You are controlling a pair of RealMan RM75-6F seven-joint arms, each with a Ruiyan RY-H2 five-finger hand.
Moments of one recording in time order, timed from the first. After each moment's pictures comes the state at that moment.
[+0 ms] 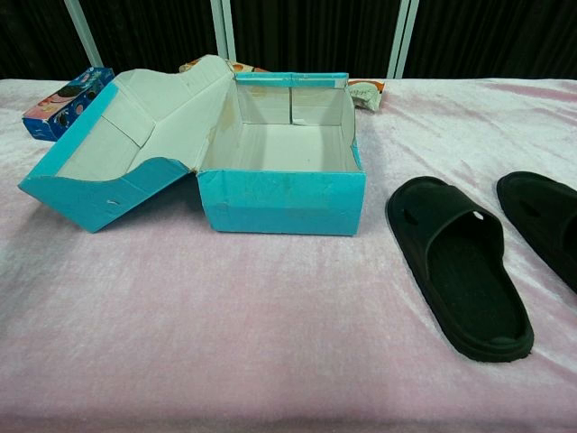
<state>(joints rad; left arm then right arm) -0.09 -1.18 -0.06 -1.60 1.51 1.53 0.11 0.13 -1.07 0.05 -1.73 -1.54 1.39 -0.13</state>
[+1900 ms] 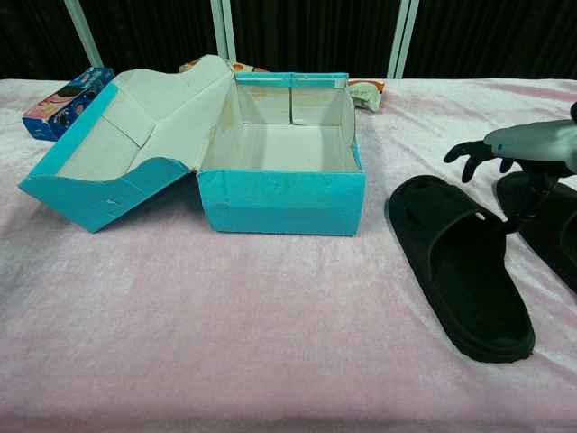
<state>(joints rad) -0.12 -1.11 -0.08 -1.64 1.42 1.44 0.10 0.86 -1.26 0.05 -1.71 -0.57 0.83 -0.60</state>
